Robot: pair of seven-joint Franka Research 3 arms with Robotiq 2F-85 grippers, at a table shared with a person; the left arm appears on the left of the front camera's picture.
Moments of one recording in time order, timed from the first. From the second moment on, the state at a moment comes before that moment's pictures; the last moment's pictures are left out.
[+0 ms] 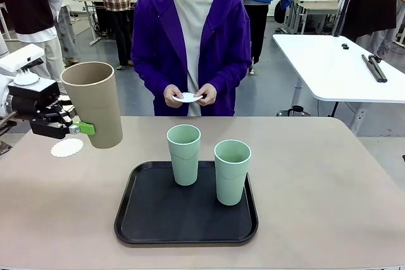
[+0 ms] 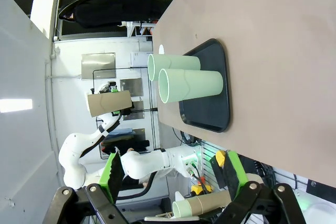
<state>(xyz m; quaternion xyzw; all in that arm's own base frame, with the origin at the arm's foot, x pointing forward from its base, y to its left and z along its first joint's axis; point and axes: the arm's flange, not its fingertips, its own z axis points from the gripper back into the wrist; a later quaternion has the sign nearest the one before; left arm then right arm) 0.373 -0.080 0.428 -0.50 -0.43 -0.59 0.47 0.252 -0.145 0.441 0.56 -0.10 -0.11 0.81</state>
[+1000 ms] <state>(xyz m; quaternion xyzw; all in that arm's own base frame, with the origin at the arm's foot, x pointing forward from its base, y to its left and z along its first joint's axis) 0.429 0.079 0.395 -0.44 -0.51 -0.48 0.57 0.252 -0.145 0.441 0.56 -0.10 -0.11 0.81</state>
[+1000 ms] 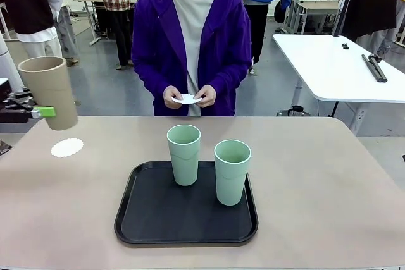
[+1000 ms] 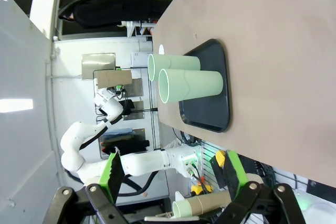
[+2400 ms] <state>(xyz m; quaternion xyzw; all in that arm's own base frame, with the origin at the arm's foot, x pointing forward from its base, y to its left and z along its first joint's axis) 0.455 0.165 0.366 -0.42 -0.56 -0.38 0.61 0.252 -0.145 0.441 0.56 -0.10 -0.11 0.81</state>
